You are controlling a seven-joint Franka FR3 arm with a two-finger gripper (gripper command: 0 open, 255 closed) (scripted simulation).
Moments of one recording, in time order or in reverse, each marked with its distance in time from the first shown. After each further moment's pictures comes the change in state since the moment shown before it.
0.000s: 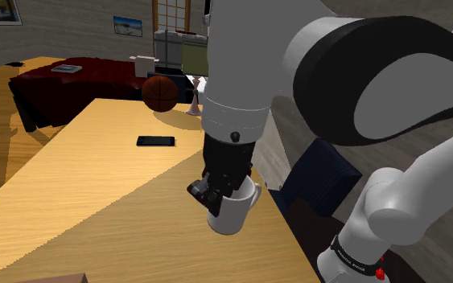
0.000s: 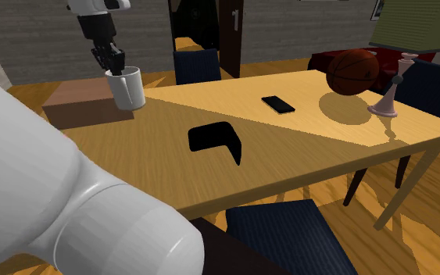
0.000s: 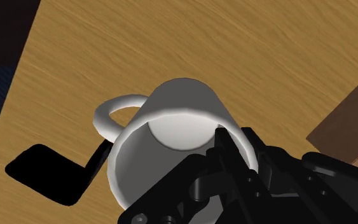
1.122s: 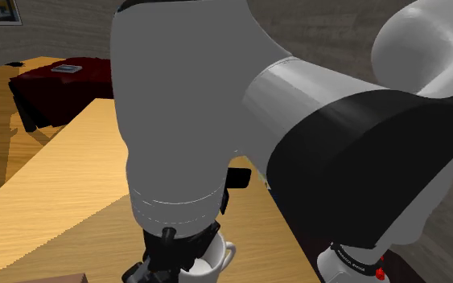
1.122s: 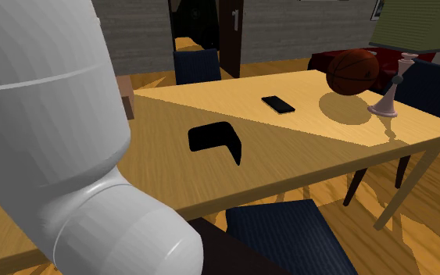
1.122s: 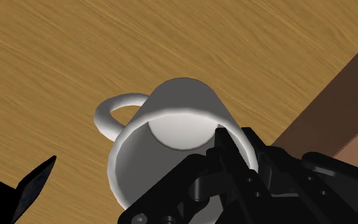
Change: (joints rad) arm -0.026 0.402 0.308 0.190 -0.279 0.089 0.397
